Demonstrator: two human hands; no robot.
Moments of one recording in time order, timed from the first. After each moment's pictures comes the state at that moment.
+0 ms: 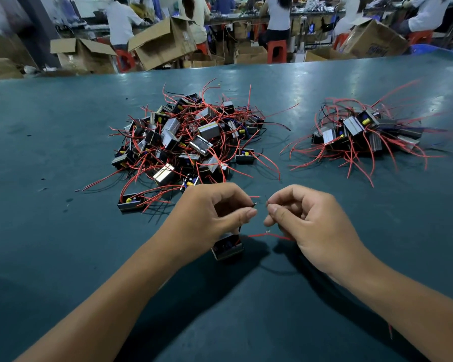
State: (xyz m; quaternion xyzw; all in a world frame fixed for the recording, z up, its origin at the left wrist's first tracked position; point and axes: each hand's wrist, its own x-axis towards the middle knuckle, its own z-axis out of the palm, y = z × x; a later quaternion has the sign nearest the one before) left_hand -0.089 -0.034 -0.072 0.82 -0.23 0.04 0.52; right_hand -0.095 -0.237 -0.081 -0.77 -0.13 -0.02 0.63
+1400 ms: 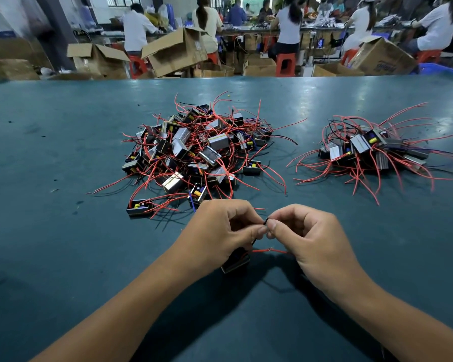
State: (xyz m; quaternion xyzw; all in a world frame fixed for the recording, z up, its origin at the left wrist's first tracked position) left_hand -0.089 -0.041 -0.082 0.83 -0.21 0.04 0.52; right_hand -0.098 -0.229 -0.078 -0.74 -0.13 -0.02 0.67
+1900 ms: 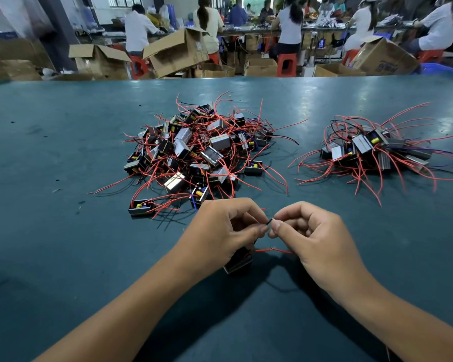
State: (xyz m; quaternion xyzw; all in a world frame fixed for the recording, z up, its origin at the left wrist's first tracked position) left_hand -0.091 -0.044 -0.080 0.82 -0.21 0.06 0.52; right_hand -0.100 -0.232 -0.079 -0.75 -0.11 -0.03 0.65
